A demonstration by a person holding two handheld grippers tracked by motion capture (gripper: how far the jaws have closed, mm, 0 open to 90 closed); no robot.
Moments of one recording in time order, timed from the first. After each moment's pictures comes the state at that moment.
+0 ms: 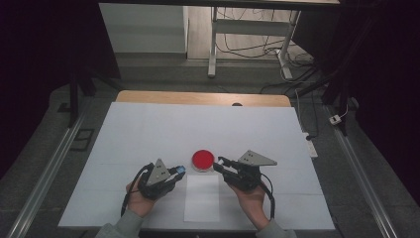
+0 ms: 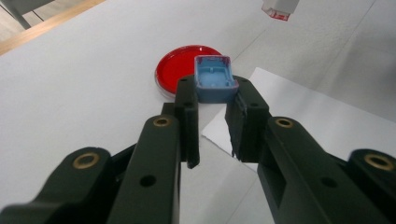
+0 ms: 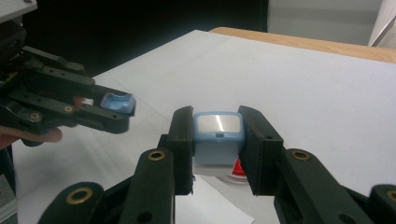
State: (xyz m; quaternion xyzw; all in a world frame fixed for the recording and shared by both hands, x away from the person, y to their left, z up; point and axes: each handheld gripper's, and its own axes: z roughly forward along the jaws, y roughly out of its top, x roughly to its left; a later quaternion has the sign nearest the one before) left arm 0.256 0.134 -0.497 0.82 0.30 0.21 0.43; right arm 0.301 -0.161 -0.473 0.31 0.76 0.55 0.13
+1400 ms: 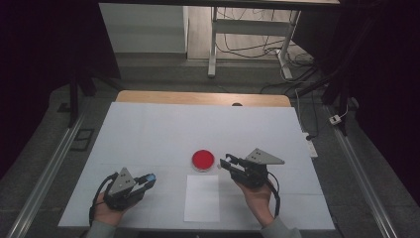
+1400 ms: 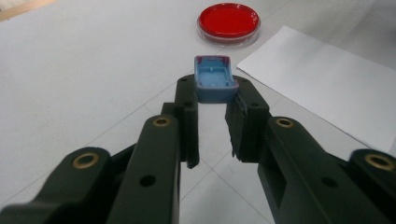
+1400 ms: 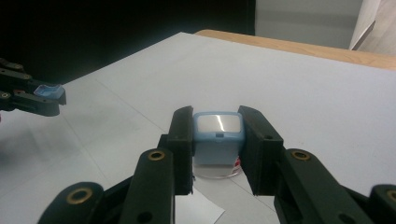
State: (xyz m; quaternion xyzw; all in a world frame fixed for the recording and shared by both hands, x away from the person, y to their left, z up) left arm 0.222 0.205 -0.506 0.81 0.35 0.20 0.43; right arm 0.307 -0.178 -0.472 0.32 0.76 0.55 0.15
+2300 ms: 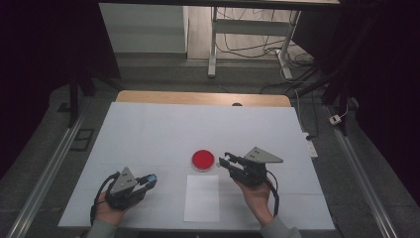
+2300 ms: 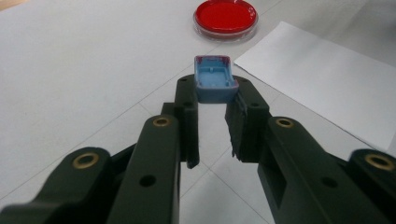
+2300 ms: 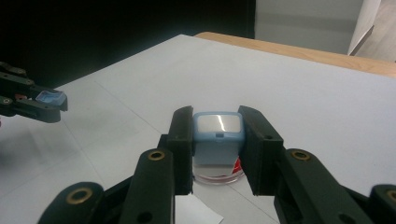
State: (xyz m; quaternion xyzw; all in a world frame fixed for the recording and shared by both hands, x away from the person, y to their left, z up) left arm 0.225 0.203 -0.508 0.81 0.35 0.19 0.42; right arm 0.310 -0.175 -0.469 0.31 0.76 0.55 0.15
